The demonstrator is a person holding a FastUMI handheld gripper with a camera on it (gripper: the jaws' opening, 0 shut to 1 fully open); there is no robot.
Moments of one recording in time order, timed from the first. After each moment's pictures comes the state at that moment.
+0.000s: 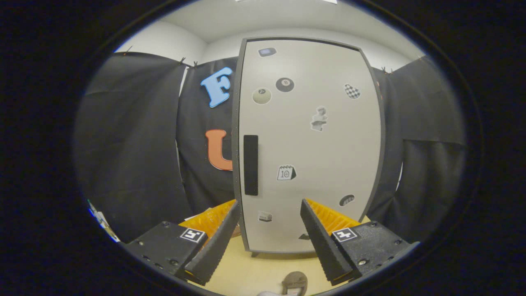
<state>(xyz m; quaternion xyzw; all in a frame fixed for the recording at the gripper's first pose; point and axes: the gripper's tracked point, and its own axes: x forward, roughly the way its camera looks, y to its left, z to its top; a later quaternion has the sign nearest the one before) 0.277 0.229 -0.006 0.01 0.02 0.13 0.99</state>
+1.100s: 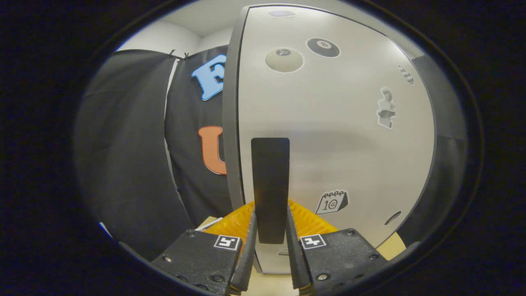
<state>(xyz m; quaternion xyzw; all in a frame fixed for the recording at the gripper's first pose) 0.392 0.288 0.005 0.01 0.05 0.11 0.99</state>
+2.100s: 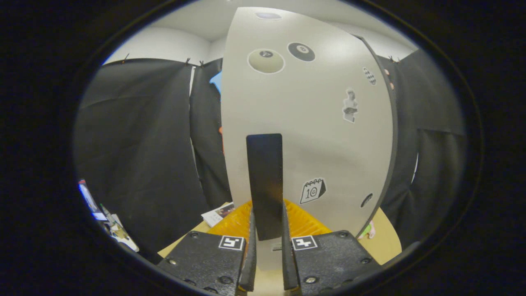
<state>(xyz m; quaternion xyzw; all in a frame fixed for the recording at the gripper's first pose) 0.298 0.241 -0.002 0.02 0.06 0.19 0.98</state>
